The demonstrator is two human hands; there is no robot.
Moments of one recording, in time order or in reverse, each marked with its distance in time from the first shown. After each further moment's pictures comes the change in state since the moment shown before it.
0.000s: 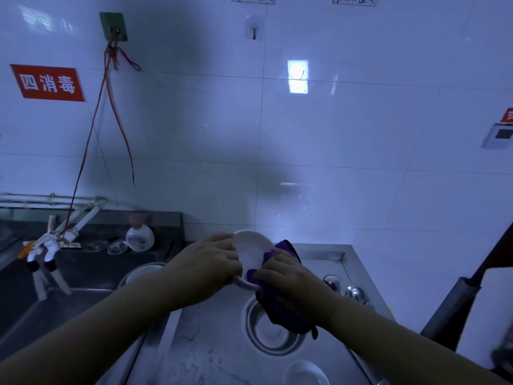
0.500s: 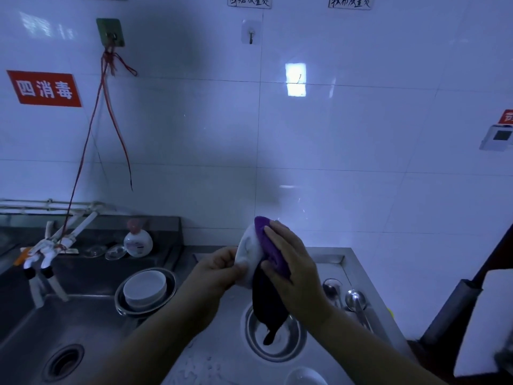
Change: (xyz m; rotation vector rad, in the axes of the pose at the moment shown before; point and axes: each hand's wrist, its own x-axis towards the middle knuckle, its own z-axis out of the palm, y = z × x) left_hand 0.010 0.045 0.007 -1.782 0.415 -0.735; right_hand 0.019 -0.019 -0.006 0.401 0.509 0.389
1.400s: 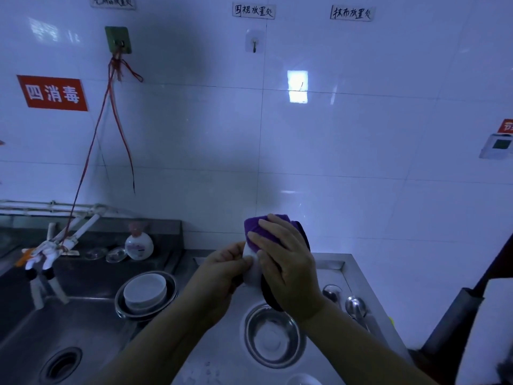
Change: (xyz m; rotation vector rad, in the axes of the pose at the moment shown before) left_hand 0.006 0.016 0.014 -0.220 -0.036 -0.009; right_hand 0.025 -0.017 0.004 -0.199 0.126 -0.186
